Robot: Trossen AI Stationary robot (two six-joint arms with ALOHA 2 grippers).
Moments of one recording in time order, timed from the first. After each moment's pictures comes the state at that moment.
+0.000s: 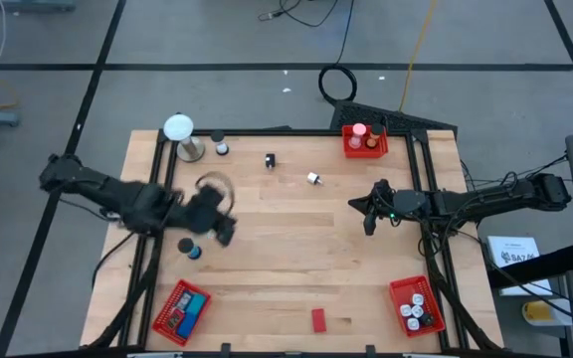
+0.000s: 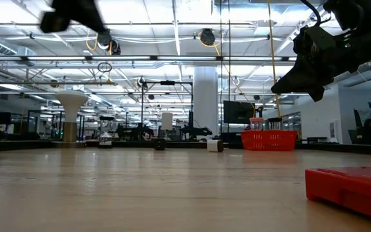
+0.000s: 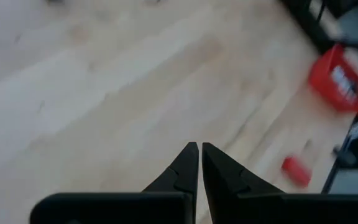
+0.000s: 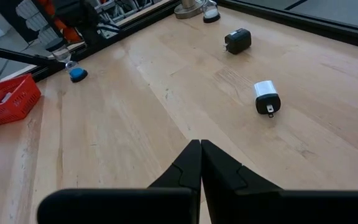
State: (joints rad) left arm -0.33 1.13 1.05 -0.80 -0.37 -1.13; right arm 0.05 0.77 0.26 0.11 0.32 0.49
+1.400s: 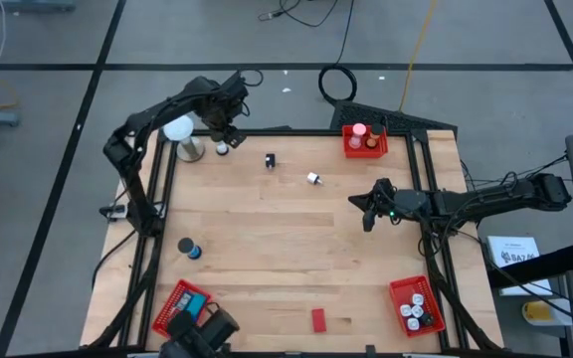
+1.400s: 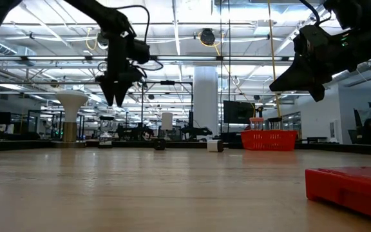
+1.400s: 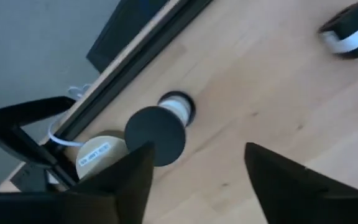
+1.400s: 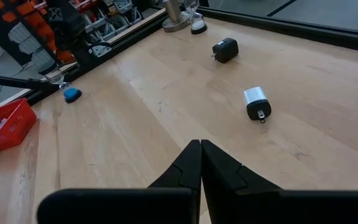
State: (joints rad) left arm 0.82 1.82 1.62 -1.25 -0.12 0.00; right arm 0.05 0.77 0.26 0.13 0.37 0.56
